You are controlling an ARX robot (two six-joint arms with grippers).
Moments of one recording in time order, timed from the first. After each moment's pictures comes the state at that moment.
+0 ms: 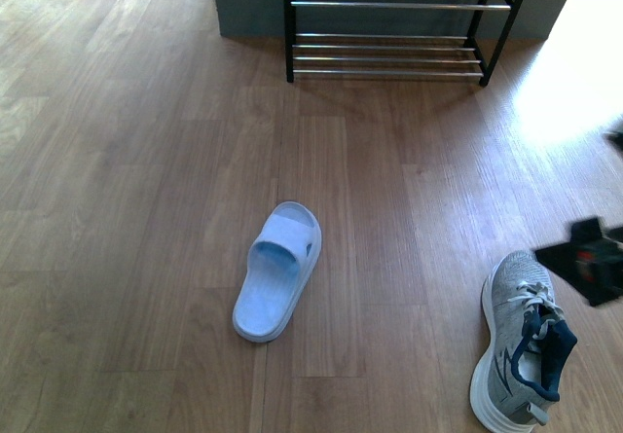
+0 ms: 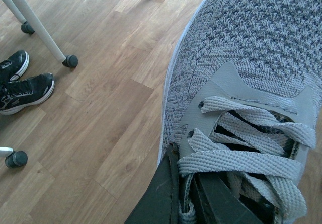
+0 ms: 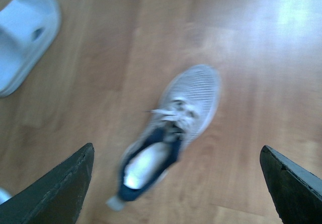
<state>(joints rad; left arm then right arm) -0.39 0.90 0.43 -0.45 -0.86 -0.53 -0.25 1.72 0.57 0.29 -0.27 -0.35</state>
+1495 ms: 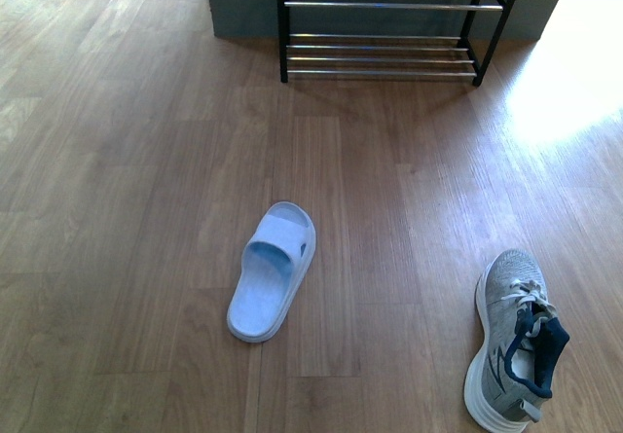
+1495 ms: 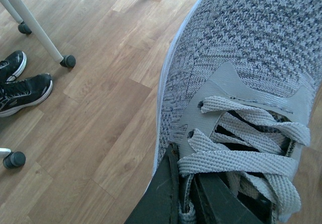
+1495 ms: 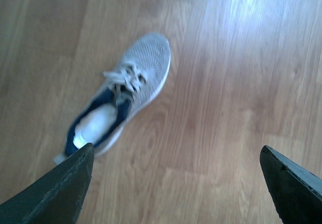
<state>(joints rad) -0.39 0.90 0.43 -0.45 -0.85 -0.53 -0.34 1.67 0.54 0.15 -0.18 -0.57</state>
